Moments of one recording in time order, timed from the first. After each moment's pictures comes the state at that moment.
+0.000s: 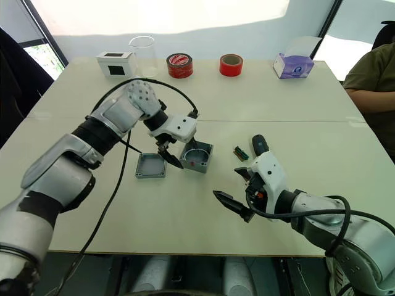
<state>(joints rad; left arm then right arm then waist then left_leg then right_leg) -1.26 0.44 -0.73 0.71 -0.03 0.02 -1.58 -0.02 -0.76 -0.20 -0.85 0.95 1.02 0.34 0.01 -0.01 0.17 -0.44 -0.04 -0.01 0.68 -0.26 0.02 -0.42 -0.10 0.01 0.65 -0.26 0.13</state>
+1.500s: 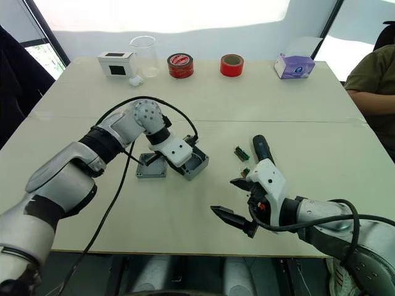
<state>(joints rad) -1.25 0.46 -0.90 0.77 -0.06 -0.40 -1.61 0.05 -0.86 -0.24 -0.90 1.12 1.03 0.34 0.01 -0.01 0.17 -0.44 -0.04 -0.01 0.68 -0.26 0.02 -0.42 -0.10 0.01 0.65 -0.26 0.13</state>
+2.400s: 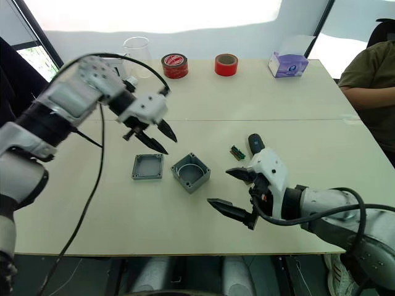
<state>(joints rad) -1.33 0.82 -0.77 0.45 -0.43 0.16 -1.59 -0.10 -0.93 -0.24 -0.85 1.21 0.95 0.40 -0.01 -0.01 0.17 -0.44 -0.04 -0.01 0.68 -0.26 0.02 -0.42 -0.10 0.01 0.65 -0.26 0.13</state>
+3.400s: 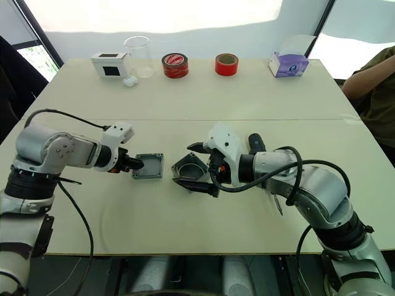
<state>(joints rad) -0.76 0.71 -0.11 -0.04 -0.76 1.61 -0.22 -0.52 -0.70 0.18 -0.61 0.80 0.89 0.58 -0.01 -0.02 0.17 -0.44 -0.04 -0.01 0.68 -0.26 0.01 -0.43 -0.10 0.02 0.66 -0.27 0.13</state>
